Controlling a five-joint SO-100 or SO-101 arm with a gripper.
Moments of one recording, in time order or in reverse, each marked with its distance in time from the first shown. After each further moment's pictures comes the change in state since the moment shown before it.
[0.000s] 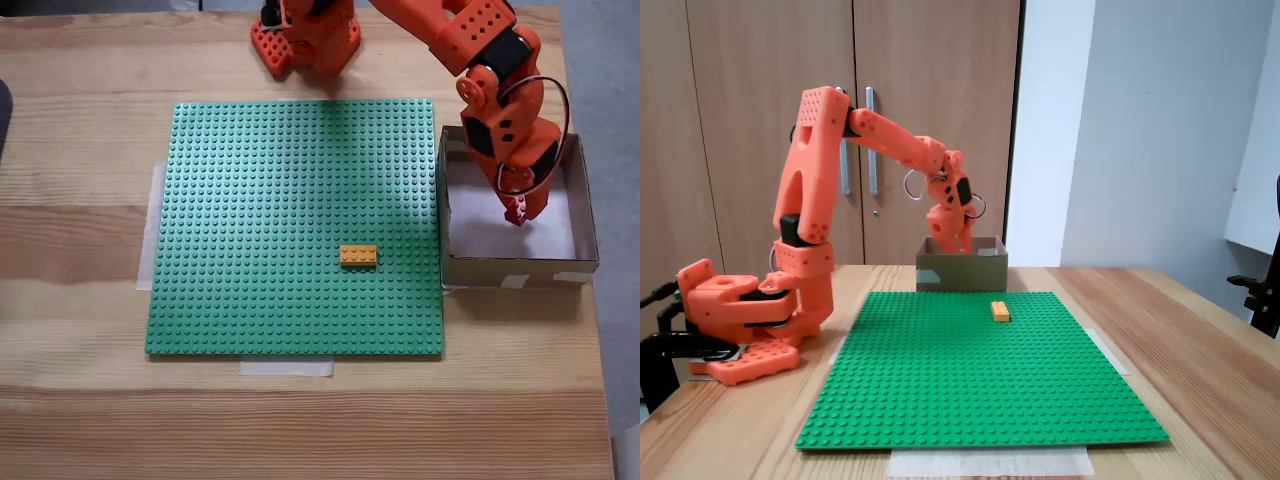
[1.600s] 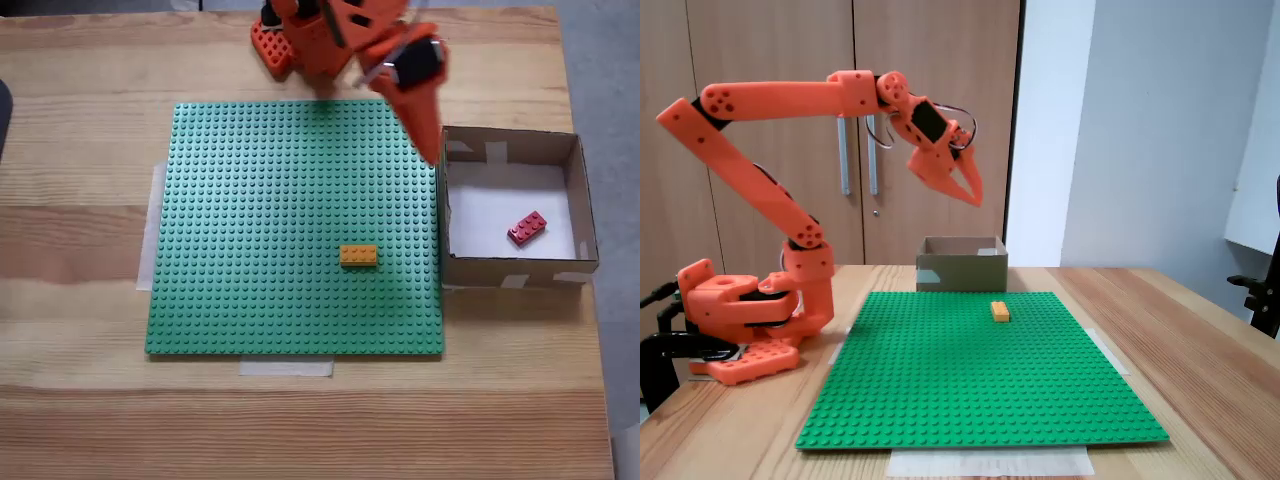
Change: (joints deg) arm 19.2 57.7 32.6 -4.5 4.2
